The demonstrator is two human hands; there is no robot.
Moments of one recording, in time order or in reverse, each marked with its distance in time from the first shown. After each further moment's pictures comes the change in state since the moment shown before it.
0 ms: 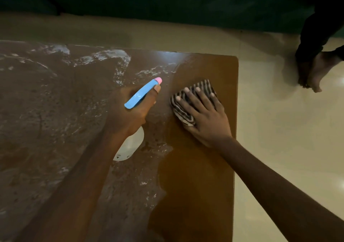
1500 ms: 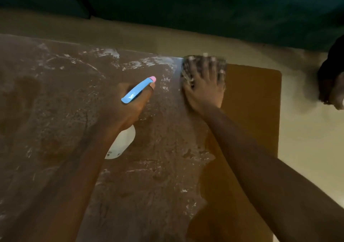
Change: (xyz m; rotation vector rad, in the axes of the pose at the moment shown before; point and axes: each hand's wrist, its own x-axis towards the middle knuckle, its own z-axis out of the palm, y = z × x) left_hand 0.027 -0.053 -0.120 0.083 0.038 -0.074; right_hand 0.156 -0.102 -0.031 0.167 0.087 0.370
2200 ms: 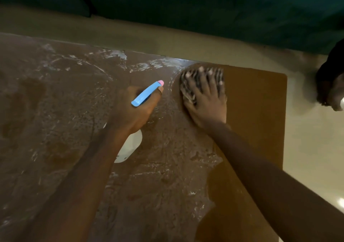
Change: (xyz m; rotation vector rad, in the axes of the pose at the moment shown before) left_hand 0.004 -0.010 -0.006 -0.019 -0.021 -0.022; right_hand -0.032 -0.007 0.012 -0.112 -0.029 -0.134
